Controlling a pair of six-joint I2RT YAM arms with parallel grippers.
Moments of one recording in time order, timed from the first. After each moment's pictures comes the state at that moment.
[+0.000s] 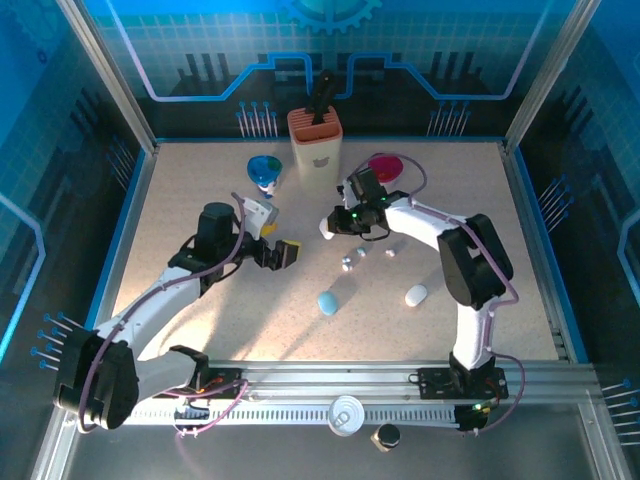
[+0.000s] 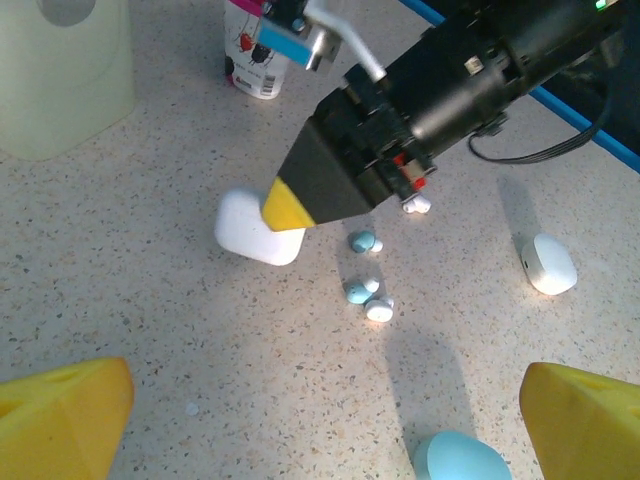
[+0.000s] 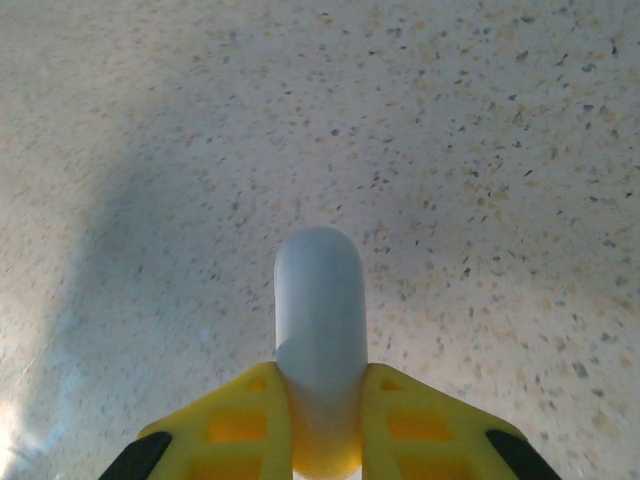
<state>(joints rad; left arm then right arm) -0.28 1.15 0.68 -0.07 0.55 -0.01 0.50 1.96 1.36 -0.37 -0.35 0.48</state>
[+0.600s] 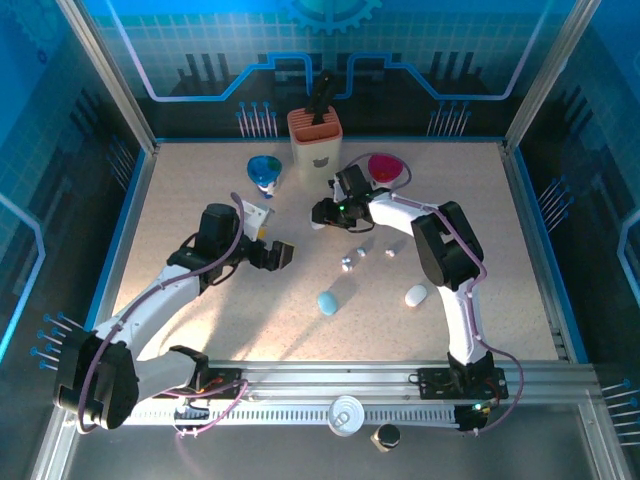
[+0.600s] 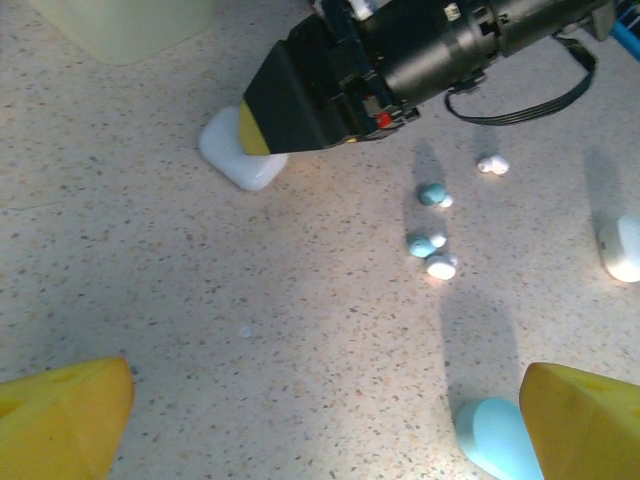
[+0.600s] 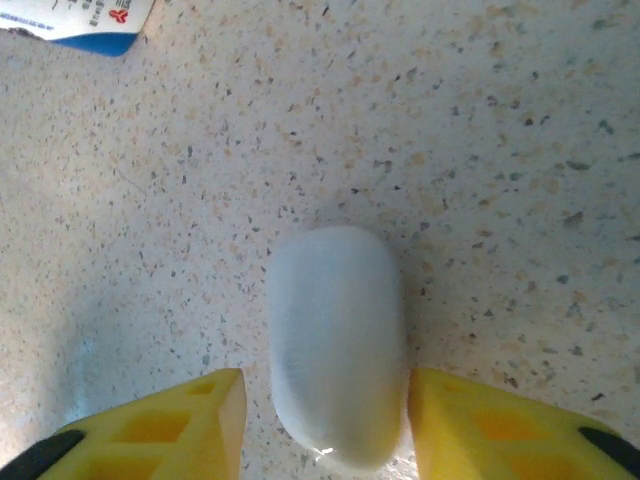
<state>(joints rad) -0.28 1.15 0.71 -0.22 0.39 -0.04 0.50 2.19 1.54 -0.28 -0.35 0.55</state>
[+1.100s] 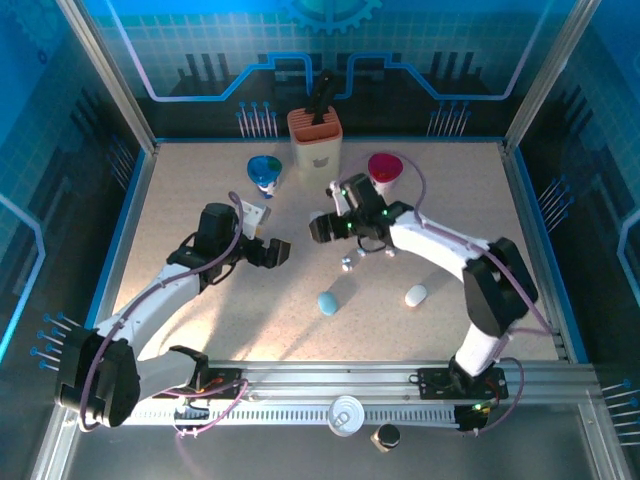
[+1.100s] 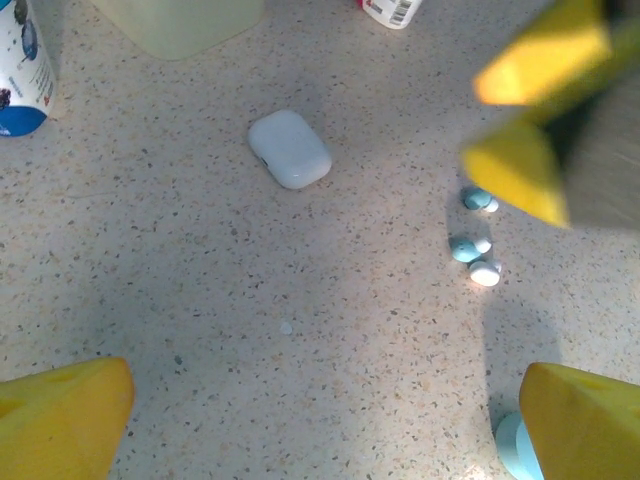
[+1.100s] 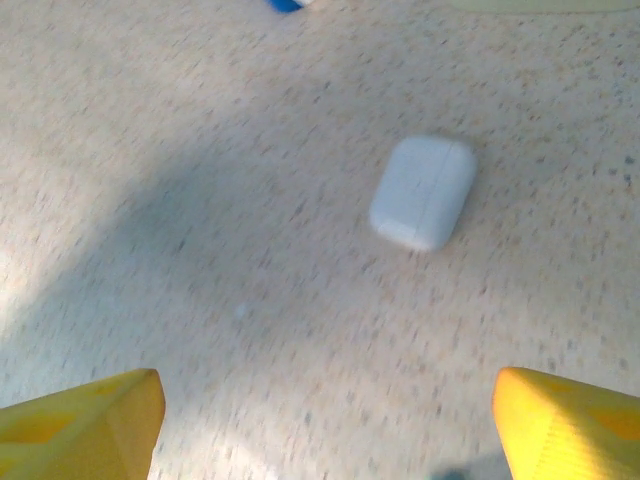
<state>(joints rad) -0.26 1.17 0.71 -0.22 0.34 -0.05 0.64 1.69 1.22 -0.36 -0.13 0.28</state>
